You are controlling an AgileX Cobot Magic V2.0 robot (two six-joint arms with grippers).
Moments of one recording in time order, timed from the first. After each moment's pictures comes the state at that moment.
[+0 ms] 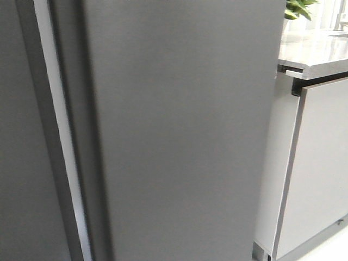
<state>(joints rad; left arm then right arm) 0.01 -0.01 0.00 -0.03 -0.13 -0.02 0.48 1.67 -1.54 1.41 0.23 -1.13</state>
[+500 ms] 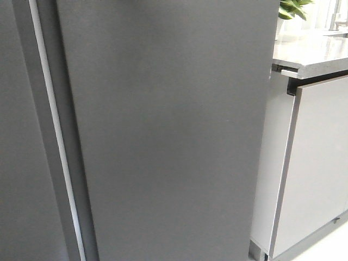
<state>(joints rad) 0.01 -0.01 0.00 -0.03 -0.13 -0.02 0.49 1.94 -1.82 1.39 0.32 -1.13</state>
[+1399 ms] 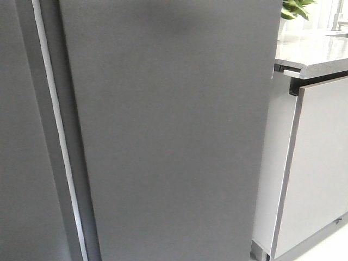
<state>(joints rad) 0.01 -0.01 0.00 -0.03 -0.13 -0.02 0.35 1.37 -1.53 0.14 0.70 -0.08</state>
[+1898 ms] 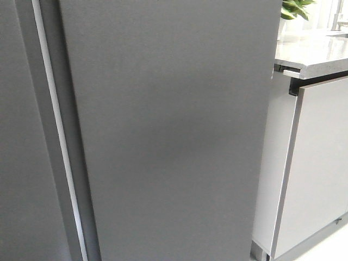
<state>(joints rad) 0.01 -0.01 0.00 -0.03 -0.13 -0.02 0.14 0.81 -0.86 0.11 0.62 -0.02</state>
